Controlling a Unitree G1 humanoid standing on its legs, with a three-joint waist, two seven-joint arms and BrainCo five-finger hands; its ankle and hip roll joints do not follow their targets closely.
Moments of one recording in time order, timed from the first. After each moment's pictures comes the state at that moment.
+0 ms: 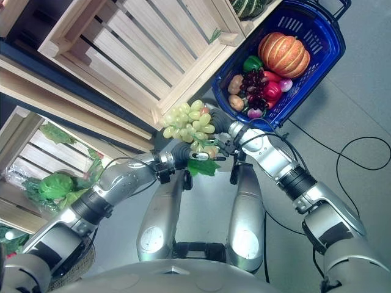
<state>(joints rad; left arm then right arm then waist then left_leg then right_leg) -0.42 0.48 -0.59 0.03 -0.87 0.25 -0.39 -0.59 -0.57 0.59 0.15 0.18 -0.14 0.09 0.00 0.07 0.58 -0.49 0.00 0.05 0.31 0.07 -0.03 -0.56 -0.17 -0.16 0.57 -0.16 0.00</state>
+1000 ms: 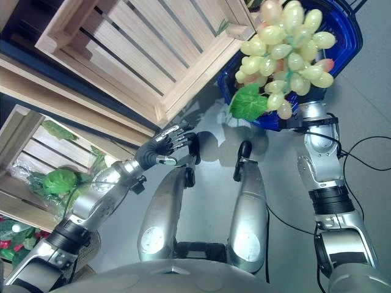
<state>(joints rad) -0.13 0.57 -0.39 -0.01 -0.60 -0.14 -0.40 -0.42 -0.62 0.04 0.07 0.62 -0.40 -0.02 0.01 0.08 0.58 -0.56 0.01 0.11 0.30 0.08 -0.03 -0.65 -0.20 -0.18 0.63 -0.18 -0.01</state>
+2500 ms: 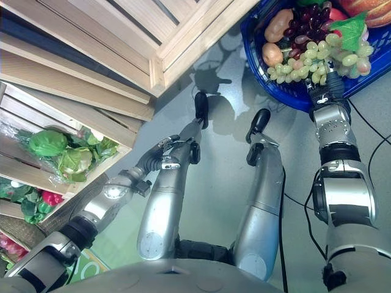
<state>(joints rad) -0.21 0.55 -0.60 0.34 -0.49 -0.24 -0.11 -0.85 -0.64 0.00 0.99 1.31 0.02 0.01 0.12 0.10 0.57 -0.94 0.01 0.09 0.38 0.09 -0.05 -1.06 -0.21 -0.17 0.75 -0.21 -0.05</state>
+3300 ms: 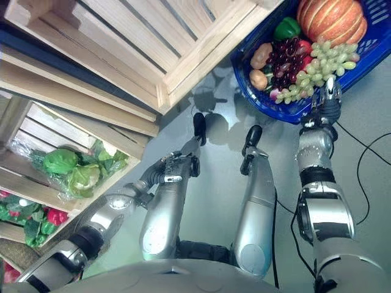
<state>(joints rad) -0.15 0.48 -0.59 0.47 -0.51 -0.24 -0.19 -0.60 -0.48 -0.04 0.88 1.13 -0.35 -0.05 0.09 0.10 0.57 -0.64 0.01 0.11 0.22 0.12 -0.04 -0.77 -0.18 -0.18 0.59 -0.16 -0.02</state>
